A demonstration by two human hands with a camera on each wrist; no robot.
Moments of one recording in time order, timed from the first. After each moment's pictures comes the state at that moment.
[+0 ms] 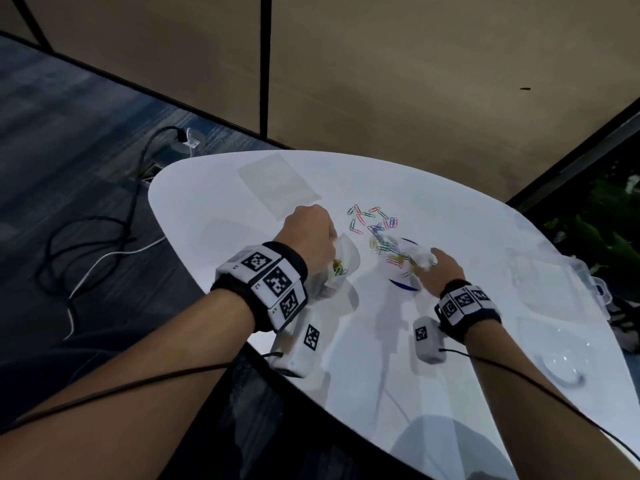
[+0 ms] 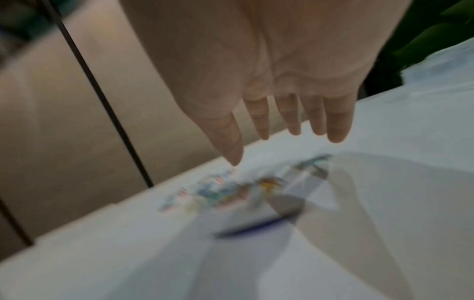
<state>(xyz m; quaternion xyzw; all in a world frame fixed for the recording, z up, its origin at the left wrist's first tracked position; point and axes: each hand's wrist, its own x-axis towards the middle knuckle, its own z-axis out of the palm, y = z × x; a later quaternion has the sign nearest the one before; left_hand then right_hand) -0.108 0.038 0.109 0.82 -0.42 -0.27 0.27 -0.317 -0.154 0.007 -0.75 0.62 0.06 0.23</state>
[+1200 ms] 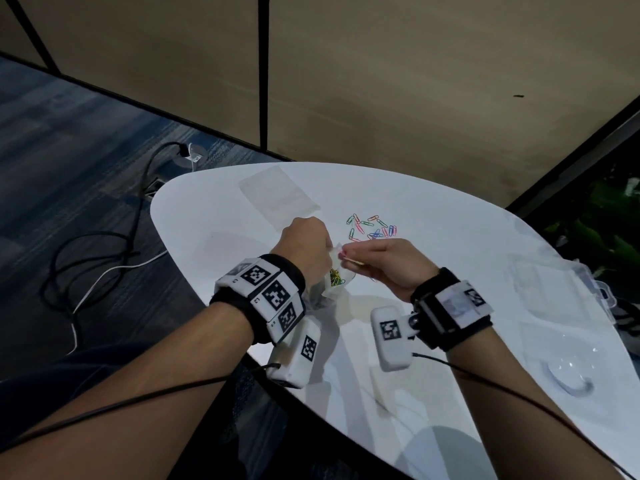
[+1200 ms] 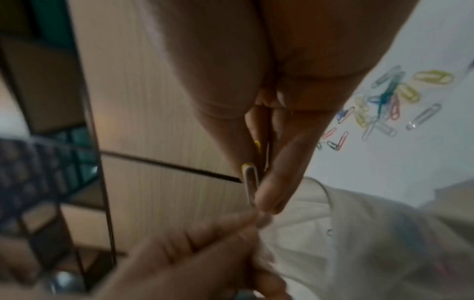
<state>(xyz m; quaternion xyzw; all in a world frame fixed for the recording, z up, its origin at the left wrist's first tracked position) -0.108 0.037 0.109 0.84 -0.43 -0.25 0.23 -0.241 -0.073 0.079 -0.52 0.40 -0.13 0.74</state>
